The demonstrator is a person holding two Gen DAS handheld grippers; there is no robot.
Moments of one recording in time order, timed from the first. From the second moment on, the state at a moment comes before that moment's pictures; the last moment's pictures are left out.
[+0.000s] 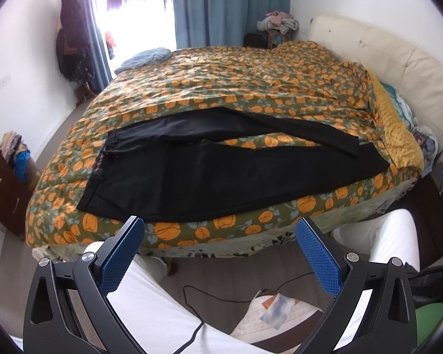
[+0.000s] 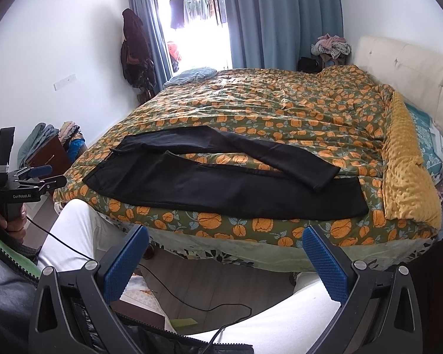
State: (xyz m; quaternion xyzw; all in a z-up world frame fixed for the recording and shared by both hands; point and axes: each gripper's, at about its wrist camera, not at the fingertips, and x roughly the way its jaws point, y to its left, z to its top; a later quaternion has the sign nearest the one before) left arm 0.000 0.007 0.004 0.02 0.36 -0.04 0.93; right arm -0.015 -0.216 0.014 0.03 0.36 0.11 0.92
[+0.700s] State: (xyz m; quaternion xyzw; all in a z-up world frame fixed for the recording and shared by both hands) left arm -0.003 0.007 0.007 0.01 0.36 -0.04 0.93; right arm -0.011 -0.202 0.009 0.03 0.37 0.13 0.92
